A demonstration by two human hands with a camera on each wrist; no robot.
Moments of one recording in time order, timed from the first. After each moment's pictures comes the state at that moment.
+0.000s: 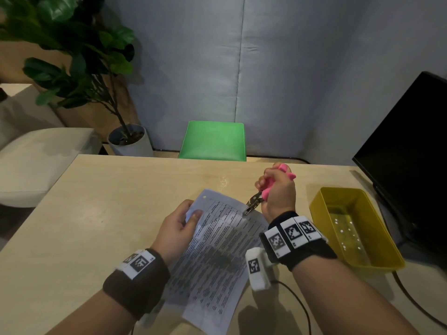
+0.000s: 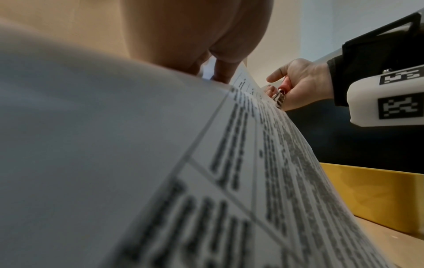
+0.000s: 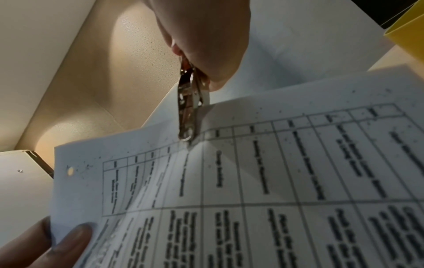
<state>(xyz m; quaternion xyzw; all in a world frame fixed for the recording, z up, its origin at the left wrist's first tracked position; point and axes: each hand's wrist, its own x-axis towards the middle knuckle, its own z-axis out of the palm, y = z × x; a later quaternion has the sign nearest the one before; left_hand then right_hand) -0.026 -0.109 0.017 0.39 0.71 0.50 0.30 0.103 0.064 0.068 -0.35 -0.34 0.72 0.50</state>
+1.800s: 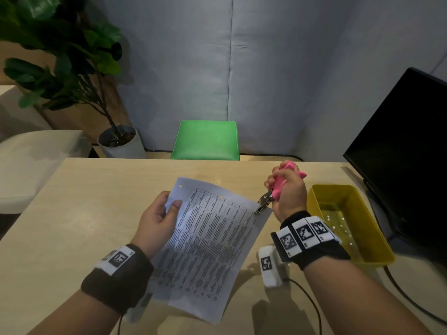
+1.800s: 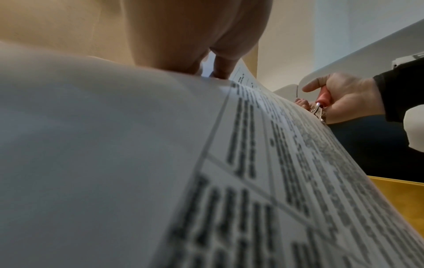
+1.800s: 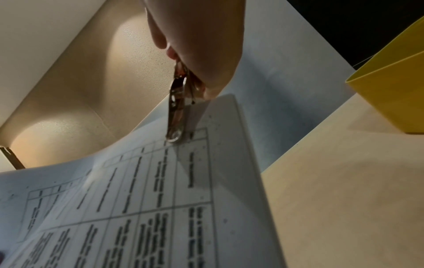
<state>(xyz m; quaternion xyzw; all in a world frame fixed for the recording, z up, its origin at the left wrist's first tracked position) -0.043 -0.102 0.030 0.37 0.71 0.55 0.25 0.134 0.090 0.060 -0.35 -0.34 0.72 0.50</state>
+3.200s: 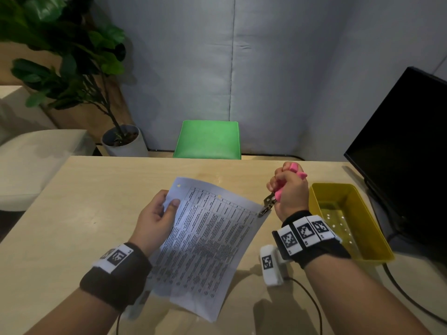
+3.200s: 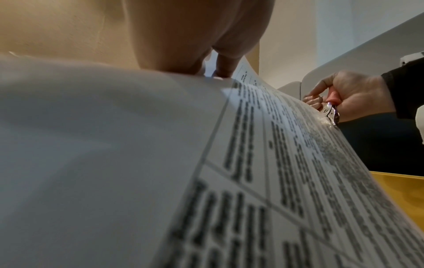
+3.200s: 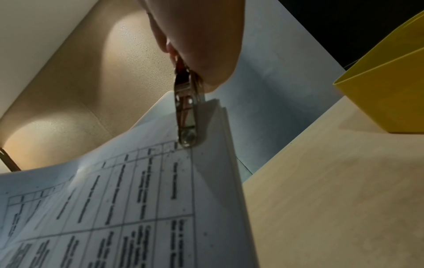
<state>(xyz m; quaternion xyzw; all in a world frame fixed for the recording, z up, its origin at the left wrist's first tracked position) -0.037 -0.111 0.035 0.37 0.70 0.56 0.25 0.145 0.083 0.065 -0.35 -0.38 0.69 0.50</state>
